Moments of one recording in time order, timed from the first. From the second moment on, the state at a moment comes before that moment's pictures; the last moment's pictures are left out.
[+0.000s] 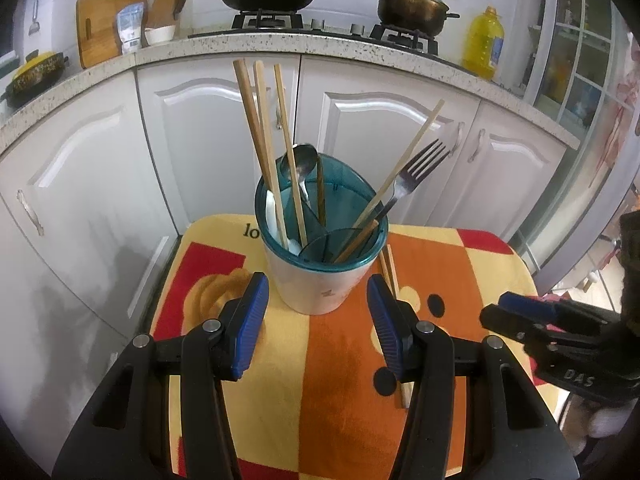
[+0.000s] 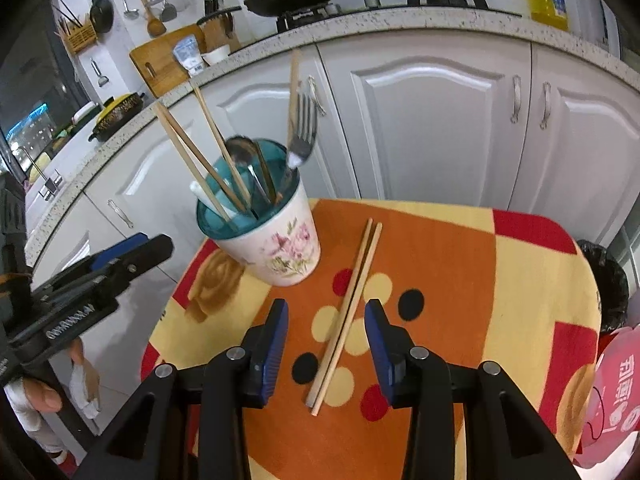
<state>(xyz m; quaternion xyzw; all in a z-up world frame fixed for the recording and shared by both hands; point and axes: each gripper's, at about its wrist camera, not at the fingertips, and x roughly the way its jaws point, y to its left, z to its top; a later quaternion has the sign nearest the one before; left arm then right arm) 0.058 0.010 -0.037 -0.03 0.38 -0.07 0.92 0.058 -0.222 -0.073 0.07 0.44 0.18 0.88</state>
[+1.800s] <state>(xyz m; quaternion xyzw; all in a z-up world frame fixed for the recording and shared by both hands) 0.070 -0.019 -0.123 -0.07 0.48 -0.12 0.87 0.086 -0.262 -0.178 0.12 0.54 0.13 0.82</state>
